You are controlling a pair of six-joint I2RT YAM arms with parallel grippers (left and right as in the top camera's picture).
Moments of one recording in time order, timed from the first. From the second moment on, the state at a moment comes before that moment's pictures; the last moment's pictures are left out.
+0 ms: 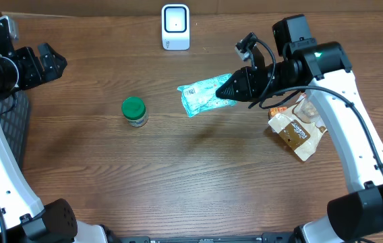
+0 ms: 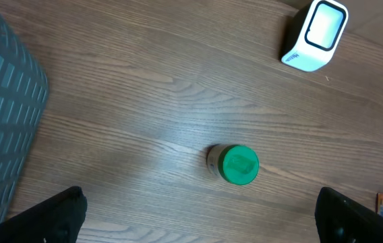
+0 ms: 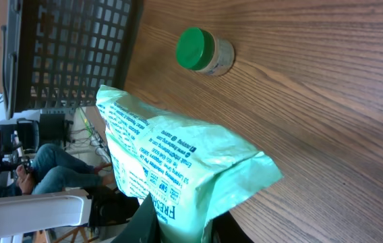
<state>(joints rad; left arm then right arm) 0.39 1.67 2.08 -1.45 0.30 -0.02 0.24 1.70 1.70 -1.20 -0.83 0.05</state>
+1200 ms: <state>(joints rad) 0.39 1.67 2.08 -1.45 0.30 -0.02 0.53 1.77 2.05 -0.79 0.16 0.14</state>
